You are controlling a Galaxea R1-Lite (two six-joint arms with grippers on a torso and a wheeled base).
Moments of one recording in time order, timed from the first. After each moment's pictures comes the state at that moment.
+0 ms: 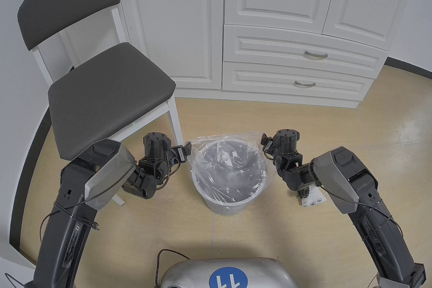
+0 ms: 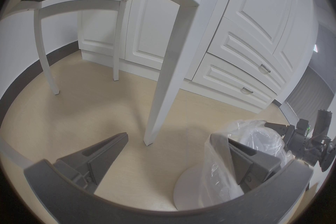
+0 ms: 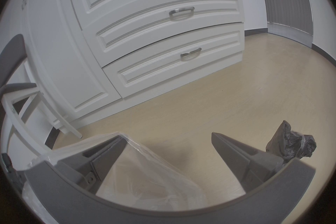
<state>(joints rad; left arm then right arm) -0.31 2.74 -1.58 -0.88 0.12 -0.34 0.34 2.92 -1.97 -0.73 -0.43 0.50</state>
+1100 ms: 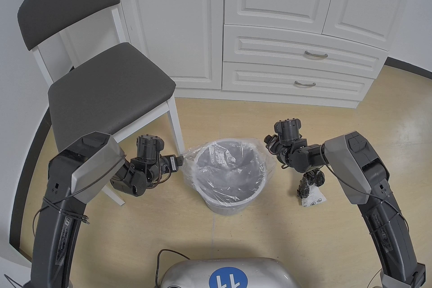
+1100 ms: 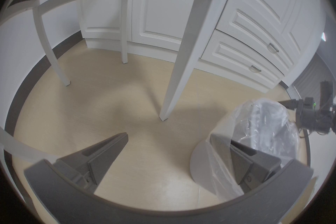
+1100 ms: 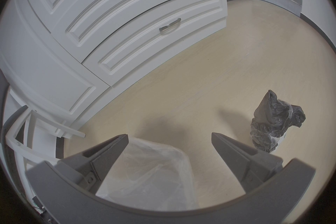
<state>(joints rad) -0.28 2.66 -1.46 -0.71 0.09 -0.30 0.32 2.80 -2.00 -0.28 -0.32 0.80</state>
